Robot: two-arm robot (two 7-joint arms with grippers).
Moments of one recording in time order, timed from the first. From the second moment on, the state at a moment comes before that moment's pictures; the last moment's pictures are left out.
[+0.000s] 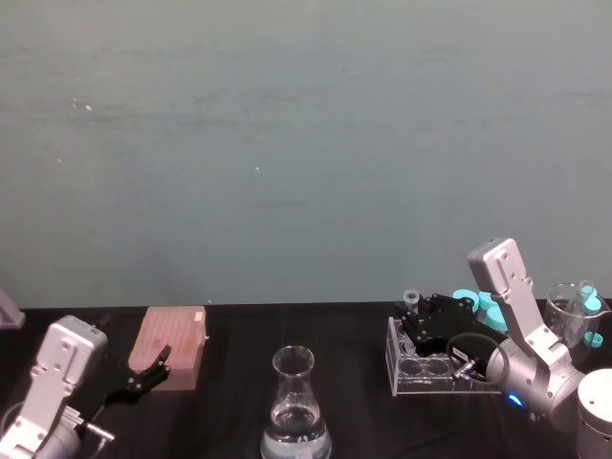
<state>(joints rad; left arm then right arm) -0.20 0.60 0.45 -1.41 -0.25 -0.12 0.03 0.48 0.27 -0.35 -1.14 0.17 -0.01 0.40</state>
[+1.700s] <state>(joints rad) -0.20 0.60 0.45 -1.41 -0.25 -0.12 0.03 0.52 0.25 -0.36 -1.06 0.18 0.01 0.42</state>
